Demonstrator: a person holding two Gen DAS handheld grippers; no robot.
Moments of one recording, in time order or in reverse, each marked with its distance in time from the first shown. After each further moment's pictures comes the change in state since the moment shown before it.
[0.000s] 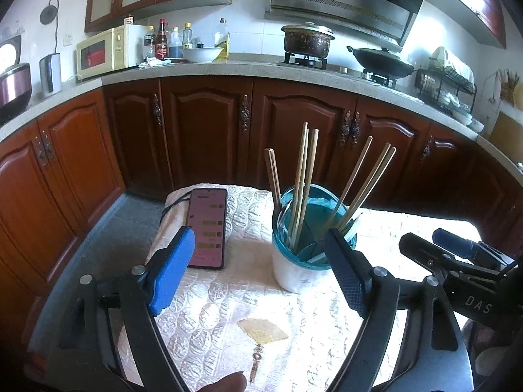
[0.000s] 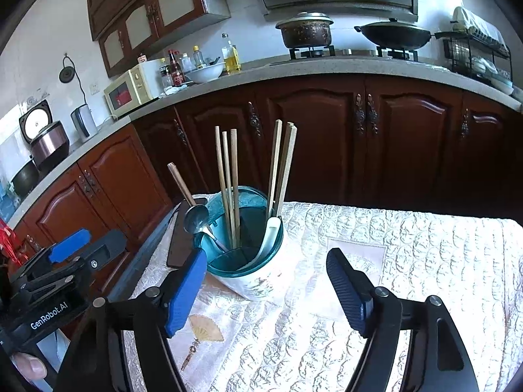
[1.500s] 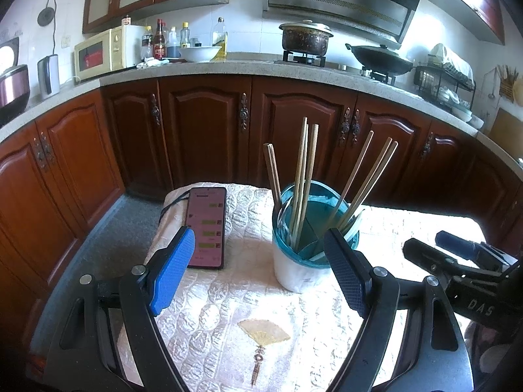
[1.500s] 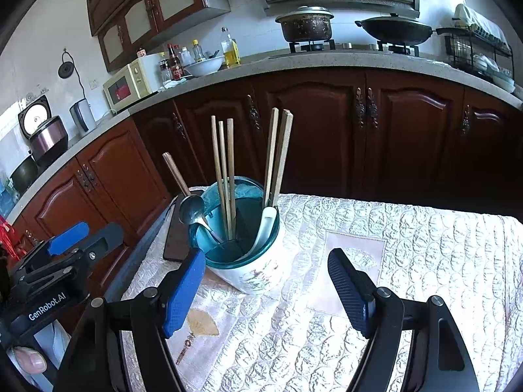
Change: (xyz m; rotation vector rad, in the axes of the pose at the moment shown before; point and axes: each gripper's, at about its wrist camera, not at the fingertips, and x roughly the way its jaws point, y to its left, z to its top) left arm 0.008 0.000 -0.005 0.021 -0.003 0.003; right arm 0.004 -0.005 -0.009 -0.006 0.022 -0.007
